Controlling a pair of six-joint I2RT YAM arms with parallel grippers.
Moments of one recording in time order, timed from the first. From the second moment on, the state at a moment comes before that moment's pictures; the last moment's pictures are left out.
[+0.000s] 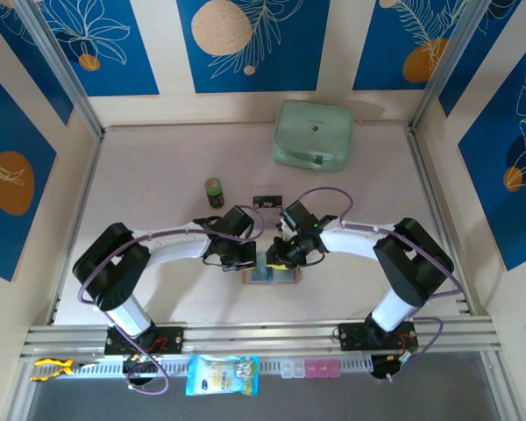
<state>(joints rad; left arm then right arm) -0.80 1.65 0.89 -0.42 0.32 -0.86 0.69 1.62 0.80 -0.36 -0.50 0.80</state>
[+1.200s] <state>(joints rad) -0.80 1.66 0.88 -0.42 0.31 -0.86 0.63 1.58 0.74 -0.30 -0.57 0.81</state>
